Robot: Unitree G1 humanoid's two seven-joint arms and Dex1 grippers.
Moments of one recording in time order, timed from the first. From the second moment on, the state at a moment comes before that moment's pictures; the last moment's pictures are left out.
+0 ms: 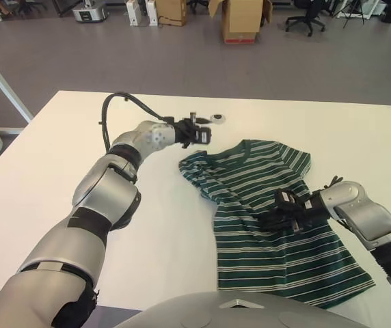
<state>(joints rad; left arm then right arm) -1.12 0.30 -0.43 1.36 0.35 -0.77 -0.53 -0.18 -0.81 0.31 -0.05 0.21 0.43 1.31</state>
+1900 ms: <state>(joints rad) -0.95 0.55 -0.55 1.33 0.56 -0.88 -0.60 -0.17 -0.52 0.13 0.07 0.32 0.42 0.92</state>
